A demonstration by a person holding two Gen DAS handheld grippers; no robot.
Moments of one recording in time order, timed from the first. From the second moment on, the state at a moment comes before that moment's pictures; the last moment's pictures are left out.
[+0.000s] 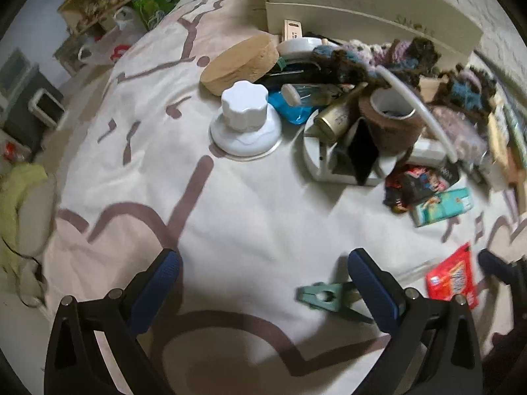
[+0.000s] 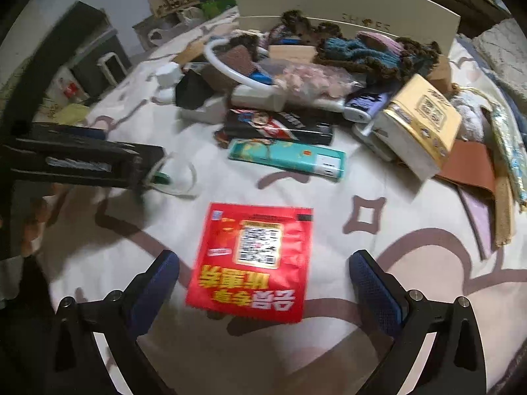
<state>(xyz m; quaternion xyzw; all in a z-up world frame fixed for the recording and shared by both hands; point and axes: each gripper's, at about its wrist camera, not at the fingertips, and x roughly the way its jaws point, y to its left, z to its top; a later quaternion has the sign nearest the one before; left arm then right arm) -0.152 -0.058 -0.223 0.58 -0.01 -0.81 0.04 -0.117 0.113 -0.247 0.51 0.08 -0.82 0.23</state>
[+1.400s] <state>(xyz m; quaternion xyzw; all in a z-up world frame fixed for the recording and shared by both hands) -0.133 -0.041 -0.216 0.60 0.22 -0.76 -0.12 -0.146 0.186 -0.247 0.54 0.03 -0.84 0.10</state>
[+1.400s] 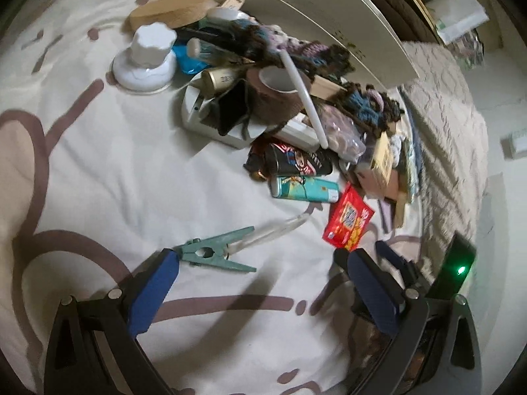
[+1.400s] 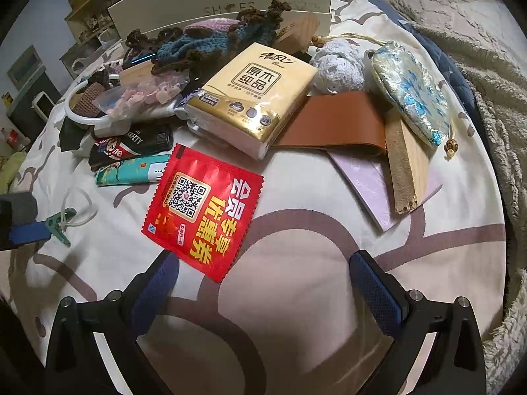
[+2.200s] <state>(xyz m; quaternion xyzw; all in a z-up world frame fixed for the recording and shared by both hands) -0.135 -0.005 -0.229 0.60 0.01 -0.80 -0.05 -0.141 0.242 -0.213 0.51 -0.07 -0.84 0.15</state>
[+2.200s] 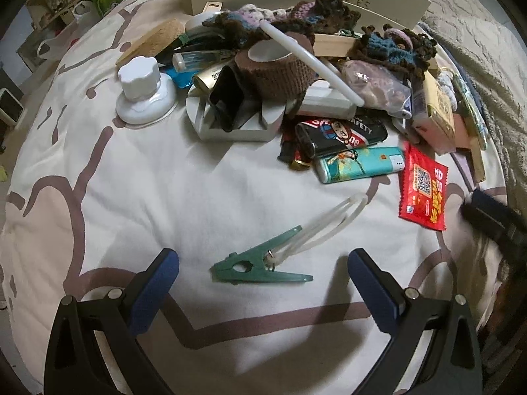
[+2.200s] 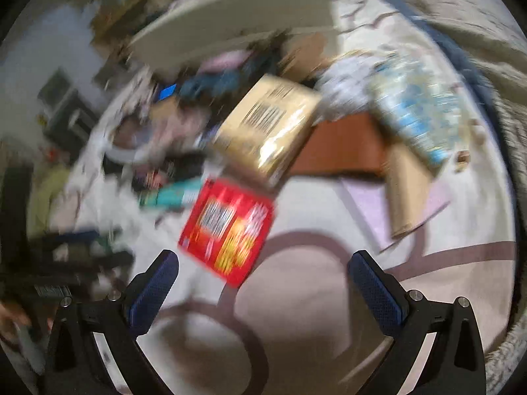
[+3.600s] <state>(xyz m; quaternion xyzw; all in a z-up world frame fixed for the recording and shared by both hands) -0.135 -0.052 -0.237 0.59 0.00 -0.80 -0.01 -0.124 0.229 -0.246 0.52 -0.02 -0.85 0.04</state>
